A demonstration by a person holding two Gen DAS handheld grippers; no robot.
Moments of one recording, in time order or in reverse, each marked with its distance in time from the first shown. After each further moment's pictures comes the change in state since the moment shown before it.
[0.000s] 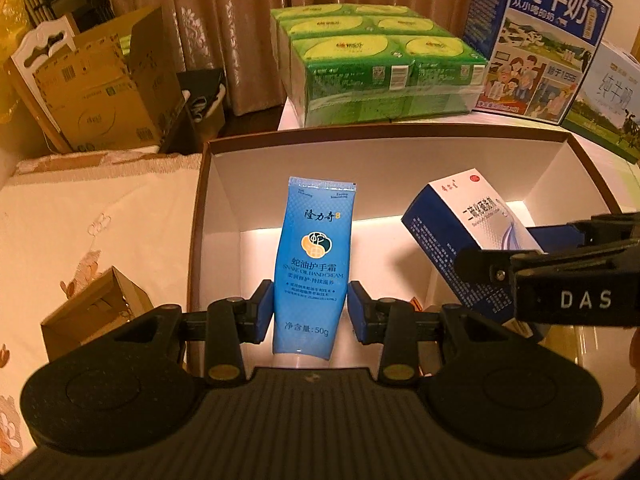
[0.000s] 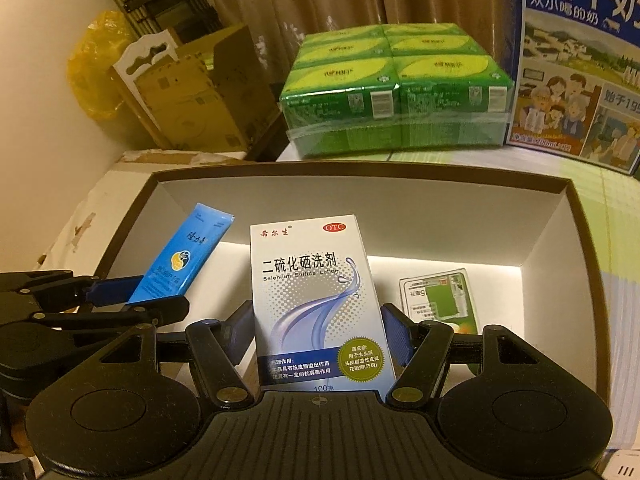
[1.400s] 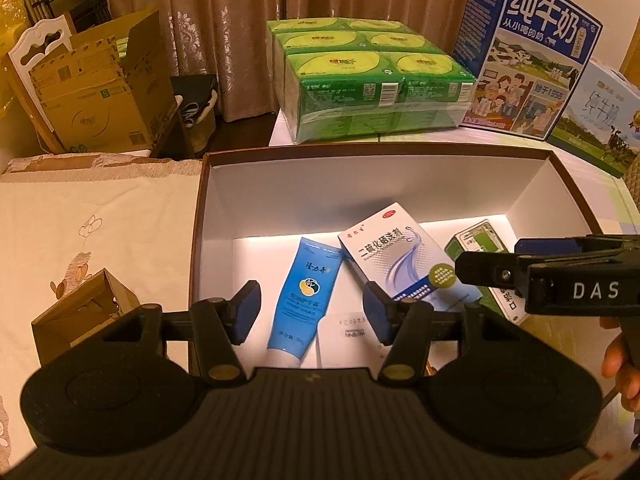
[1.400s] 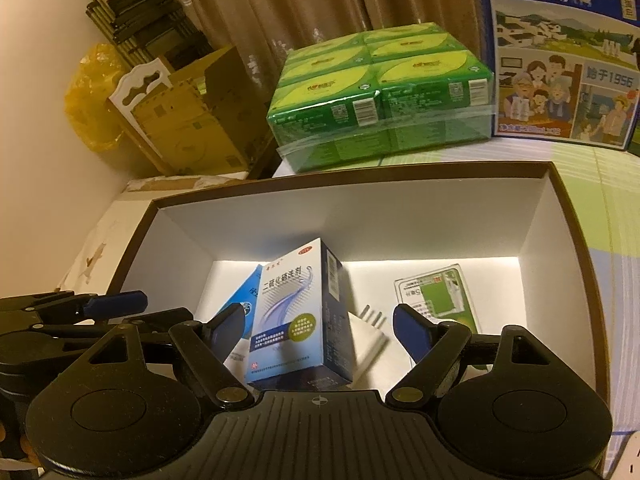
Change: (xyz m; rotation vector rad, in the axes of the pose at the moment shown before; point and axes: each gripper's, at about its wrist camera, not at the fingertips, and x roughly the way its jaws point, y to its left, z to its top) left arm -0.019 0.001 0.003 -0.023 -0.030 -0.037; right arm -0.017 -0.013 -0.002 0.101 -0.048 0.035
